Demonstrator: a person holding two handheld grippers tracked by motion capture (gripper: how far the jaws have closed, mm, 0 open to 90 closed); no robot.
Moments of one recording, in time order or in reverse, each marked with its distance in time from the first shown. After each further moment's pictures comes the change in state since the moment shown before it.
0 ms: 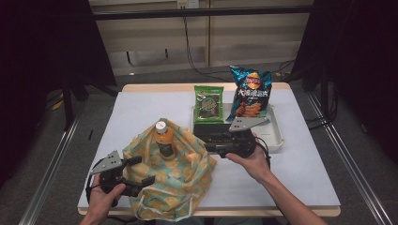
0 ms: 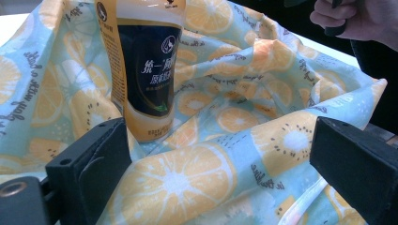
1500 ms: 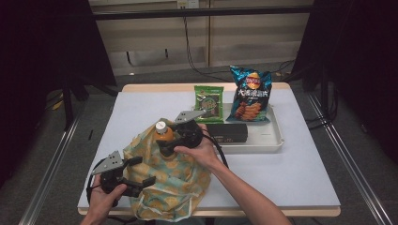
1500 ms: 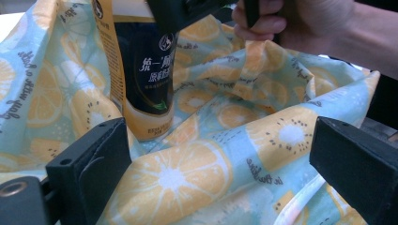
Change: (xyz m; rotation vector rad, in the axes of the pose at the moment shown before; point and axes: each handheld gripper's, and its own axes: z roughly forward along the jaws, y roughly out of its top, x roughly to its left) left arm -0.001 0.000 0.001 0.019 0.005 0.020; right arm 0.023 0.040 0.138 0.020 0.025 -0.036
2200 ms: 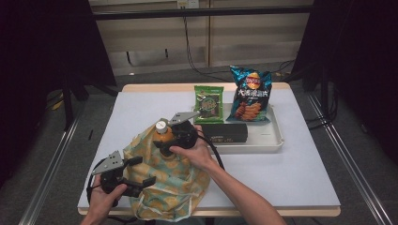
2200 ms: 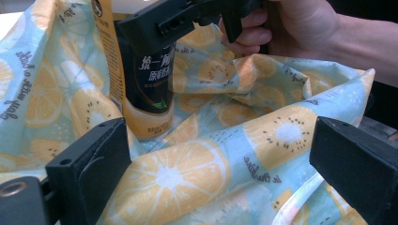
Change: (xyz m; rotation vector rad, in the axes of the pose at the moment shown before) left arm 0.001 0.000 0.001 -0.002 0.001 -0.003; right arm 0.001 -0.002 0.017 0.030 0.000 0.007
